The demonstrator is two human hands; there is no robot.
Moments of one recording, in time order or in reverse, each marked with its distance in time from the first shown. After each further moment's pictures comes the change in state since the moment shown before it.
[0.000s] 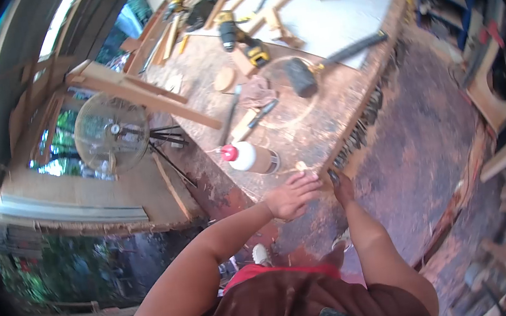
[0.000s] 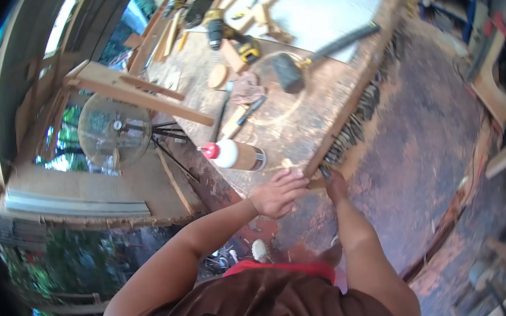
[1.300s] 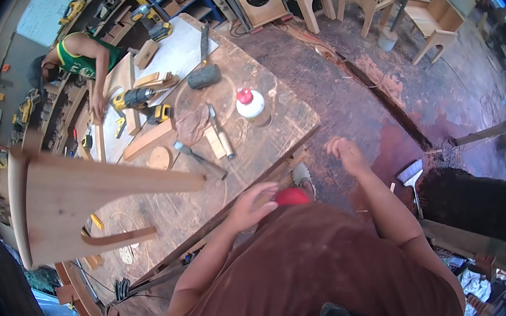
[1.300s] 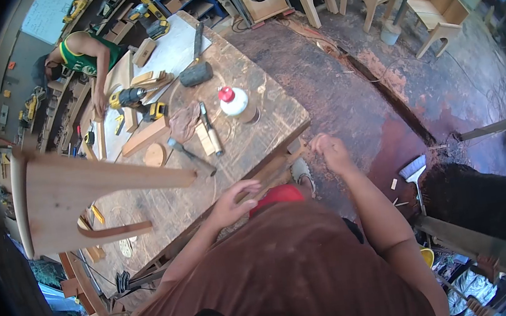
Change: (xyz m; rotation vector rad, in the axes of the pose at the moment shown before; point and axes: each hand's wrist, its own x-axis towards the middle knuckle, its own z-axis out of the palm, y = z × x) left_hand -0.235 -0.226 -0.114 -0.949 -0.521 0.515; right_hand -0.211 -0.352 0.189 0.364 1.002 0.014
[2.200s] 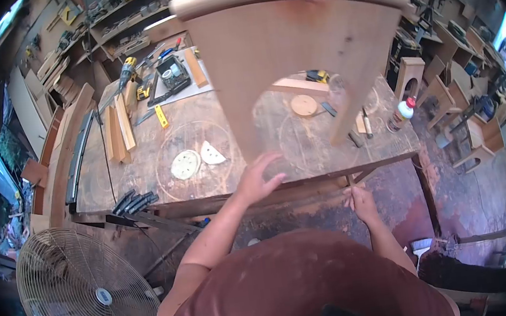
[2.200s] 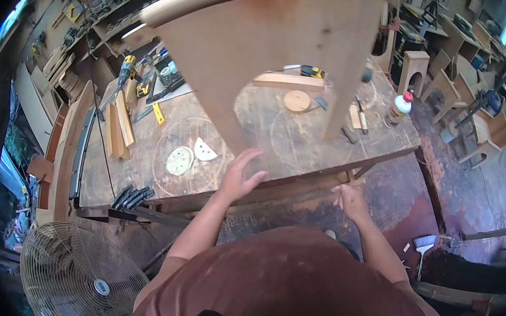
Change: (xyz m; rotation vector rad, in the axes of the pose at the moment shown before) left_hand -0.382 -0.029 -0.185 0.477 0.726 0.294; right_hand -0.138 -0.048 0.377 -0.344 -0.251 0.107
